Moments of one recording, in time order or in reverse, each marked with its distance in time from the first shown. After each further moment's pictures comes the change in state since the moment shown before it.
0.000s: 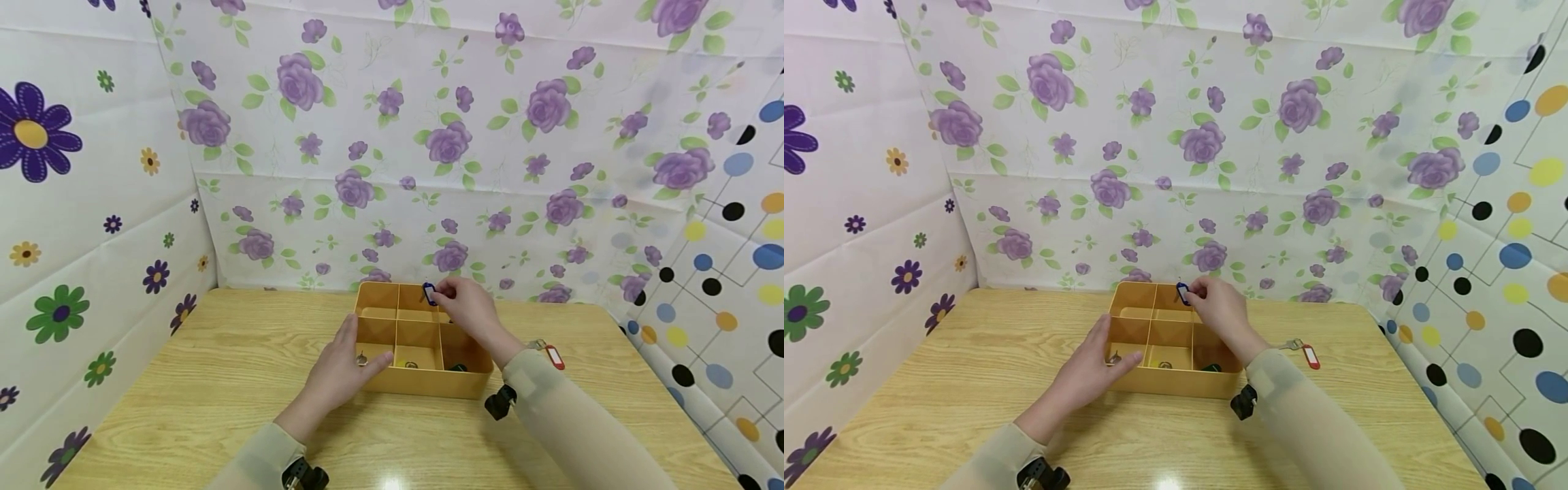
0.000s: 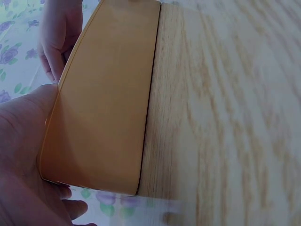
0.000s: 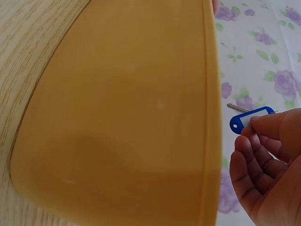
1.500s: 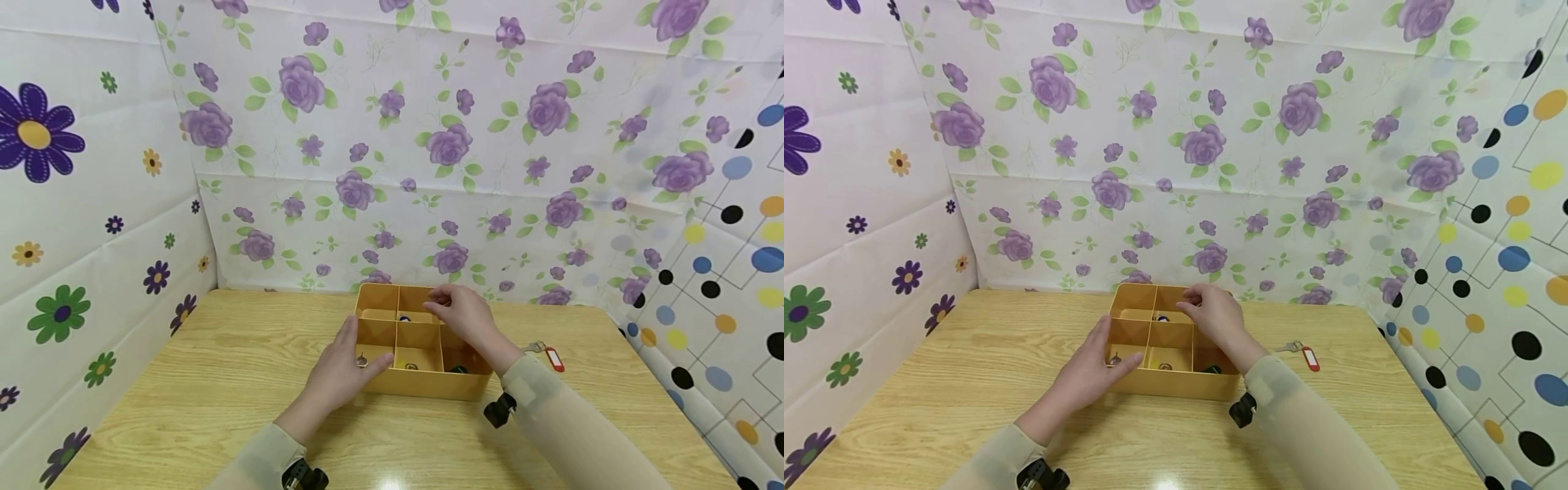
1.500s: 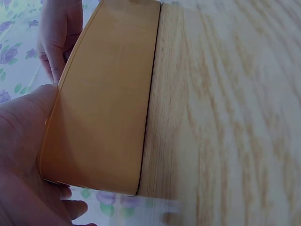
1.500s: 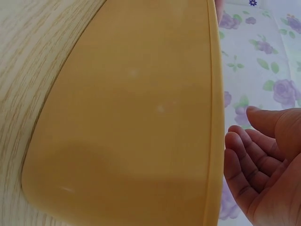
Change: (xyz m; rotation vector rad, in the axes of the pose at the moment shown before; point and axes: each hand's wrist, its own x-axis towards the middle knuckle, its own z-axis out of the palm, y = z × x) left_hand -0.001 0.000 -0.001 0.006 0.006 -0.002; right_hand -0.008 -0.004 0.007 -0.009 -0.061 0.004
